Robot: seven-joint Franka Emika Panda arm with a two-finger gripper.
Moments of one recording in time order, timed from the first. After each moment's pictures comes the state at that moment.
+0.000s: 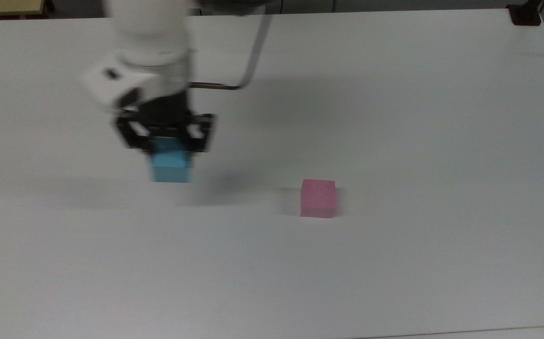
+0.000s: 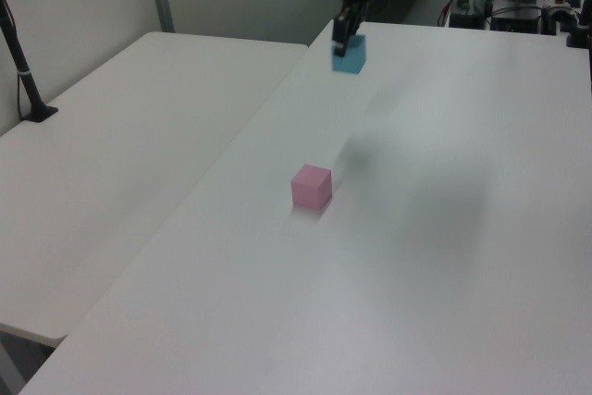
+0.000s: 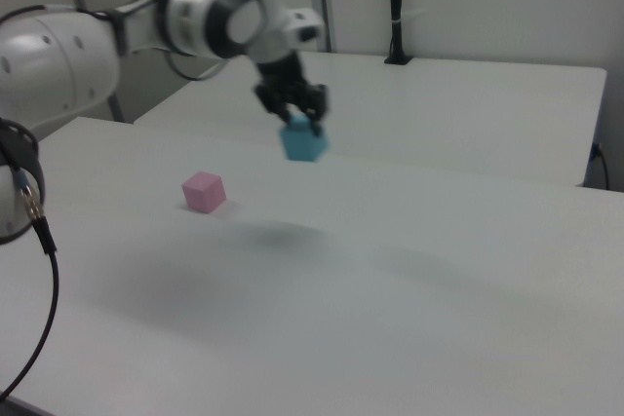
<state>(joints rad) 0.01 0.49 -0.12 -1.22 0.02 1.95 -0.09</state>
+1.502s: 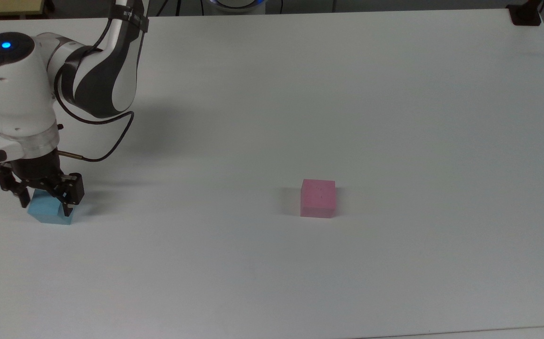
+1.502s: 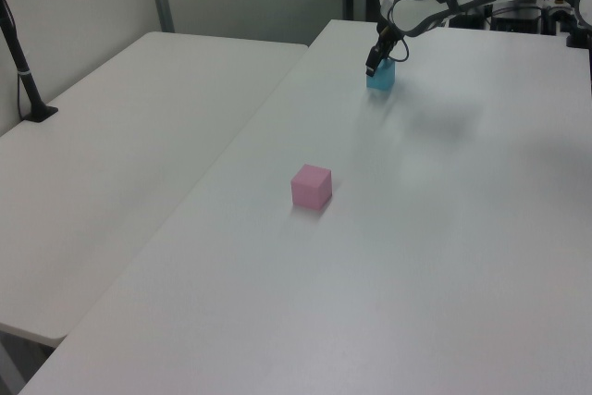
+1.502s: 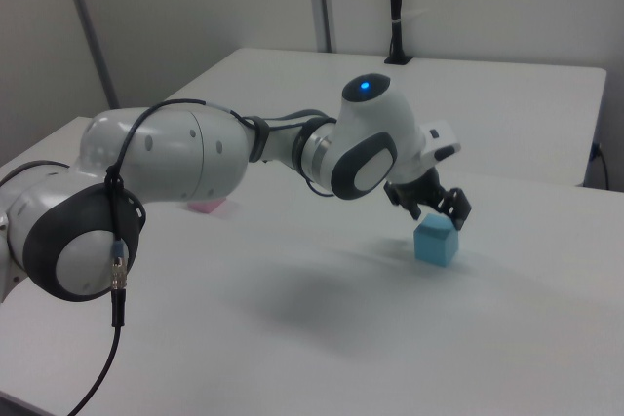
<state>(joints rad) -0.27 0.77 -0.14 -1.27 0.08 2.46 -0.28</state>
